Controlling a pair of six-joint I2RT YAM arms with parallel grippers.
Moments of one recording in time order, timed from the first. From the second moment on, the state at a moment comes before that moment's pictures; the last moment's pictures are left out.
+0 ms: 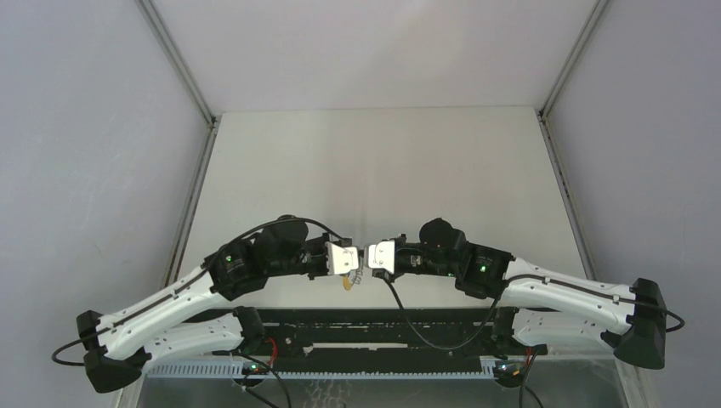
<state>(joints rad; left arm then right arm) -1.02 0.83 0.87 -0.59 0.17 0.53 1.15 1.00 0.78 -0.07 -0.21 -0.58</state>
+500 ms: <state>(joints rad) -1.03 0.82 0.85 -0.59 0.14 0.54 1.15 1.03 0.81 -0.10 -0.22 -0.58</state>
